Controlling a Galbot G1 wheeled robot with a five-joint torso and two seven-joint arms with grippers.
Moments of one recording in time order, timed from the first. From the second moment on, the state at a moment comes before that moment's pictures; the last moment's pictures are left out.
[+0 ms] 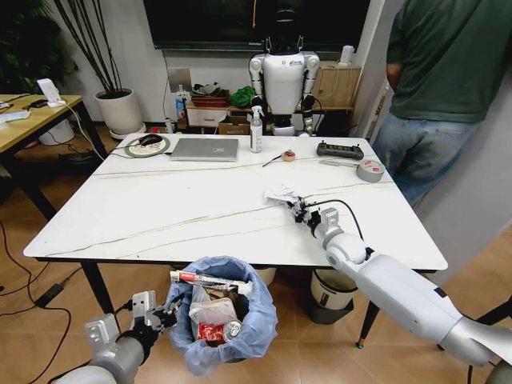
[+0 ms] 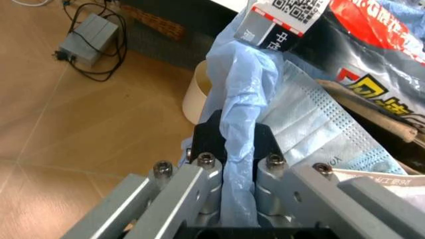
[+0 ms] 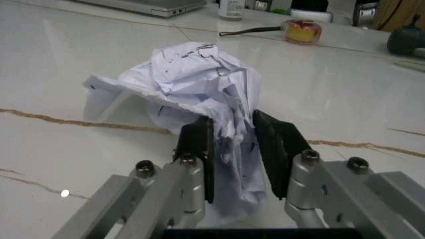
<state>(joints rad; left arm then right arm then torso) 1.80 -0.95 -0.56 -2.30 -1.05 0.36 -0.34 -0.50 0.98 -0.38 1.36 0.76 -0.04 0.18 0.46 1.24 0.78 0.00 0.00</state>
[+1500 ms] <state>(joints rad) 1.81 -0.96 -0.57 -2.34 -1.07 0.37 -0.34 -0.67 0.70 -0.62 2.09 0.74 0.15 -0.11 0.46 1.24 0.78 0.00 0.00</state>
